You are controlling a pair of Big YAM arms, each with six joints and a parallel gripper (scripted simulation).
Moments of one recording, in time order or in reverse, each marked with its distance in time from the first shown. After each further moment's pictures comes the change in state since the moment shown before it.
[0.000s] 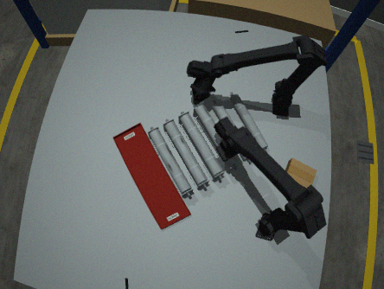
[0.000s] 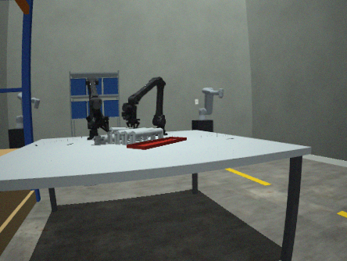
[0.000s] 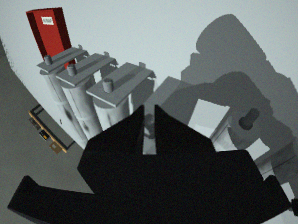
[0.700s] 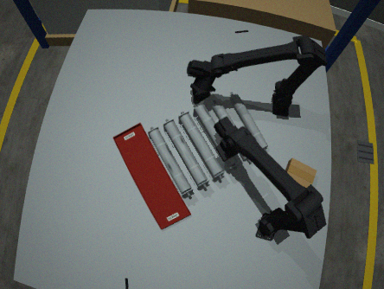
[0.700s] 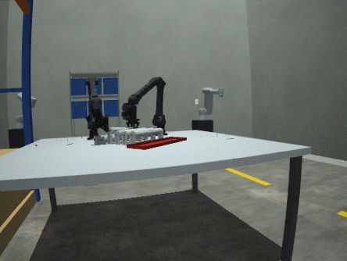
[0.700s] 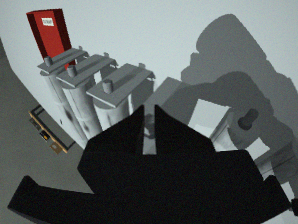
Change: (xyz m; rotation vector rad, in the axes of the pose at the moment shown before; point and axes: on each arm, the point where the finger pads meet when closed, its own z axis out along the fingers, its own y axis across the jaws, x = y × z) left arm -0.001 0.000 0.000 0.001 -0.002 0.002; right arm -0.001 -0.001 -0.001 -0.001 -0.002 0.003
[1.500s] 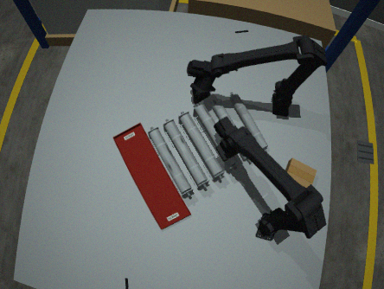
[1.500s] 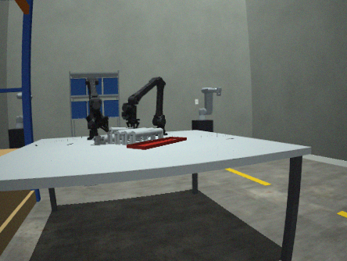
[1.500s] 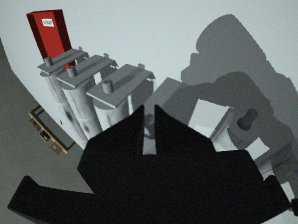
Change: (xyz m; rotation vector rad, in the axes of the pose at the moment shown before) left arm 0.000 0.000 0.000 0.000 -0.001 0.001; right arm -0.001 0.000 0.000 0.001 -0.003 0.001
